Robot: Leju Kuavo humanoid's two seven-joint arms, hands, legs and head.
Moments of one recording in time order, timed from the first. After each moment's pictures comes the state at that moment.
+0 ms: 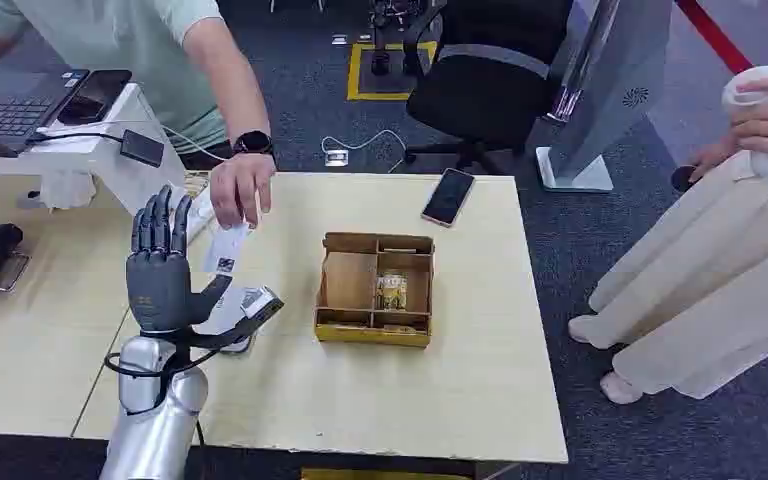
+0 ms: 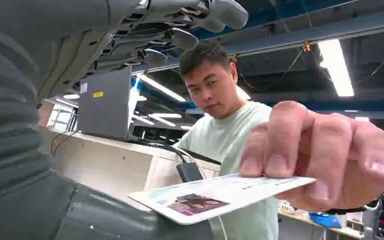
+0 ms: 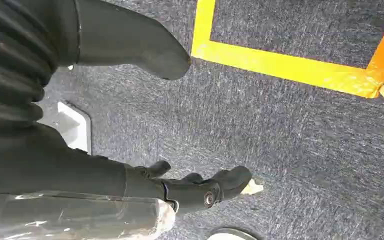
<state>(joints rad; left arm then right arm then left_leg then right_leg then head) -0.25 -0.14 0.05 -1.33 -1.33 0.69 -0.47 -0.06 0.19 -0.56 -0.20 1.17 -0.49 -0.19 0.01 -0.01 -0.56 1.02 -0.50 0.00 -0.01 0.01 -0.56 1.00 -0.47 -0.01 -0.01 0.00</state>
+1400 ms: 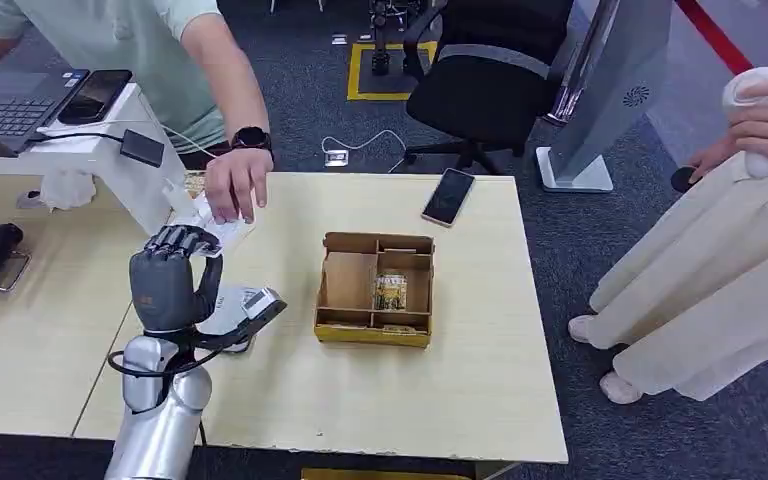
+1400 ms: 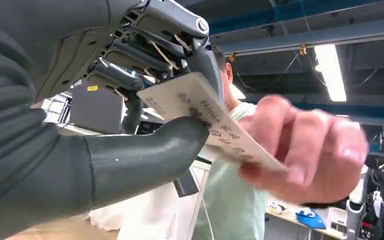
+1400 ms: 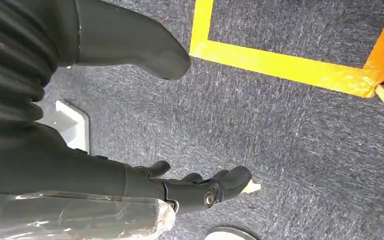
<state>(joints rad) -0.25 -0.15 0.05 -1.33 -1.27 0.69 -0.53 -0.06 0.19 -0.56 -0.20 1.17 -0.49 -0.19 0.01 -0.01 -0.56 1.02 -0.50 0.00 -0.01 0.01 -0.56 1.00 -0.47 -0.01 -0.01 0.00</state>
